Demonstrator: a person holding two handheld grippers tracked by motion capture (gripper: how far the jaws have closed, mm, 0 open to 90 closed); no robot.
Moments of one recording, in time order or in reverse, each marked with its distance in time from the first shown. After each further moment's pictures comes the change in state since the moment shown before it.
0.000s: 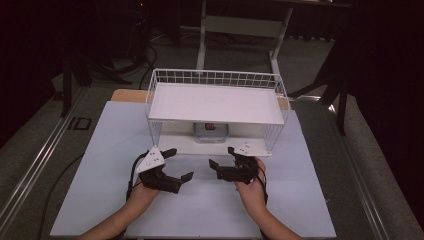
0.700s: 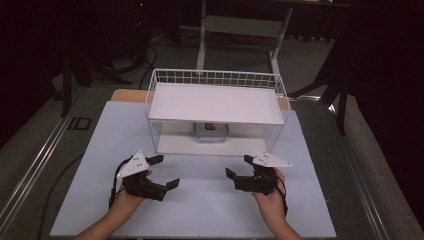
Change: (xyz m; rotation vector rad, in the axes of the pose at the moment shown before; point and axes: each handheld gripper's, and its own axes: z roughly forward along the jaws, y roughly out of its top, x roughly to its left) left arm 0.000 -0.009 -0.042 0.043 -0.003 -0.056; right arm -0.014 -0.020 -0.047 0.020 -0.033 -0.004
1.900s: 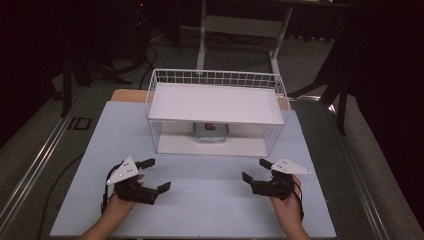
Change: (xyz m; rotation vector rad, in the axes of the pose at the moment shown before) left arm 0.013 -0.022 -0.014 -0.040 0.020 0.001; right arm -0.034 -0.022 -0.027 -0.037 -0.002 -0.010
